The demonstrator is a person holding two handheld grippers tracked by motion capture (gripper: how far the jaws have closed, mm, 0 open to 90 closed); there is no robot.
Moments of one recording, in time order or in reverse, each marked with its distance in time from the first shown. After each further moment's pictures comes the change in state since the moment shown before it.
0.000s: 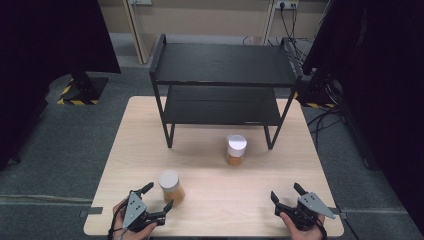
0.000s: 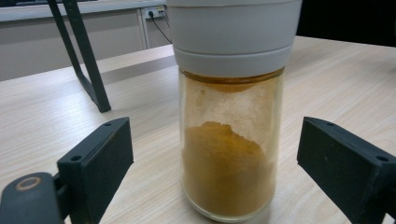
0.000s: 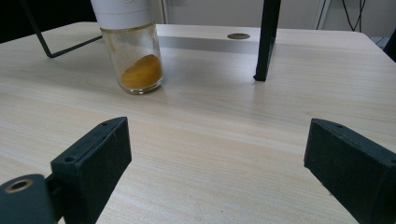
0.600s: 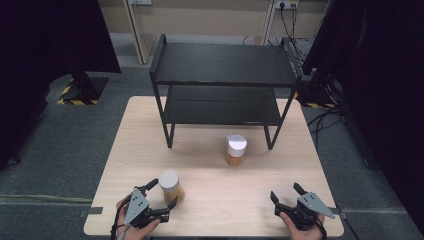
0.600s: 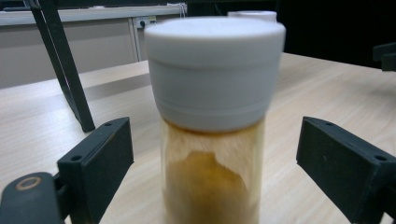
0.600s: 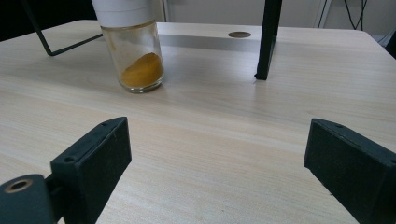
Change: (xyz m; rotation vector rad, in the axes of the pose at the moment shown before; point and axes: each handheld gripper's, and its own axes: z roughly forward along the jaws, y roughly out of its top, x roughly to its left) left arm 0.002 0.012 0.012 -0.039 -0.027 -0.022; right arm -0.001 0.001 0.001 0.007 0.003 -0.001
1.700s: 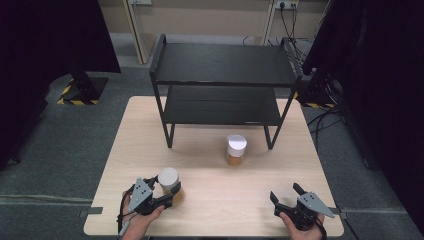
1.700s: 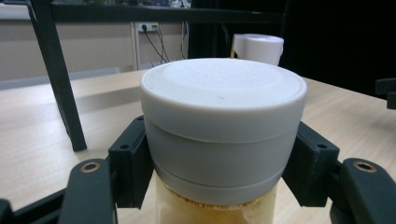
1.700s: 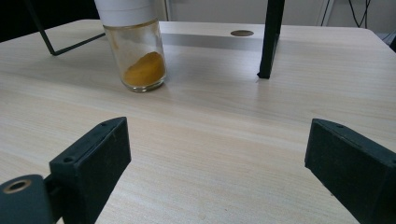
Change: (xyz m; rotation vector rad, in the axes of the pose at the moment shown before) left arm 0.000 0.019 0.018 -0.032 0.010 -0.060; right arm -0.001 0.001 0.000 0.005 0.010 0.006
